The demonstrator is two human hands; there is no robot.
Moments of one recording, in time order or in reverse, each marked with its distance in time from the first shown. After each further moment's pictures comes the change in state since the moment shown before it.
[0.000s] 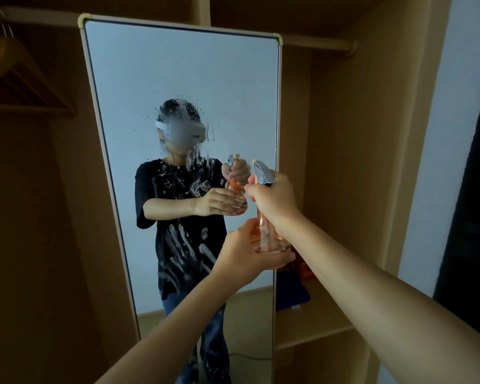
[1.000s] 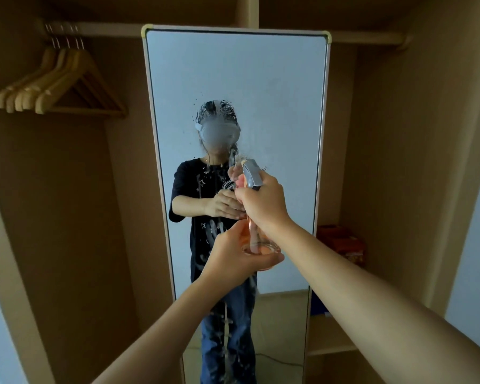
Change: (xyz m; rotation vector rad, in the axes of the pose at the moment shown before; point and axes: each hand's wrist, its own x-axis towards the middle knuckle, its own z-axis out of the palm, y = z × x) left_hand -0.036 -0.007 -0.066 0.053 0.143 -0.051; right_hand -0.028 -0.037 0.069 0.027 -0.147 -0.124
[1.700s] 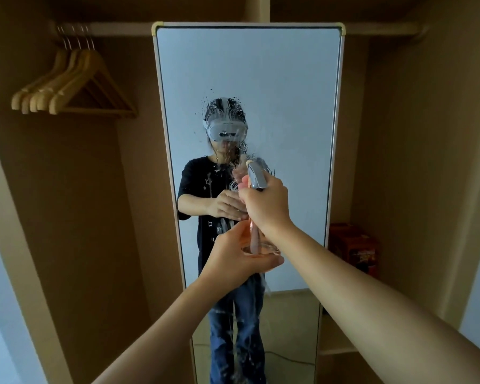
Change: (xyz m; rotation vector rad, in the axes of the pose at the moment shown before) left_hand -0.005 -0.006 -0.017 0.038 -0.013 -0.013; right_hand 0.004 0.012 0.023 0.054 0.105 0.005
